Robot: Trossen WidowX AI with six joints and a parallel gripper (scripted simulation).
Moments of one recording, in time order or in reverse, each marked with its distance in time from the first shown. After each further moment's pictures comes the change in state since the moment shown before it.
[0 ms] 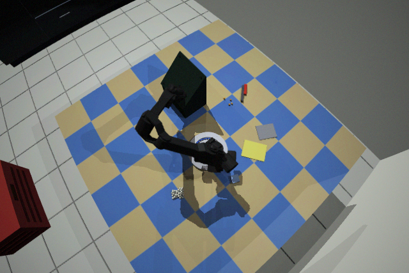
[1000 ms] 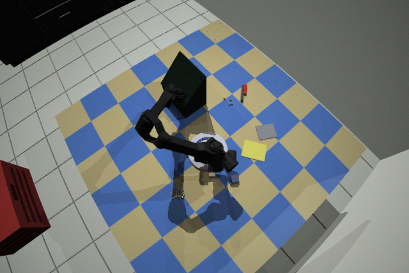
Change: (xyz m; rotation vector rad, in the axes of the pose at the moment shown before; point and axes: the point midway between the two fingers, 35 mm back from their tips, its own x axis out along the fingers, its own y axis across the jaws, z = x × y) arm -0.004 0.001 0.000 -0.009 -0.003 0.003
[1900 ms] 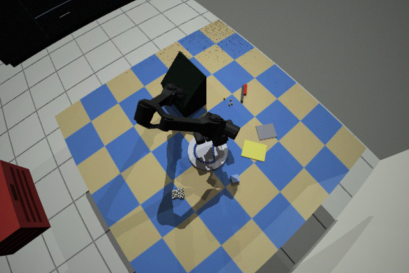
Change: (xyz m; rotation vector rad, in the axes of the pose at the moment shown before) arm -0.028 -0.011 -0.107 -0.435 0.003 0.001
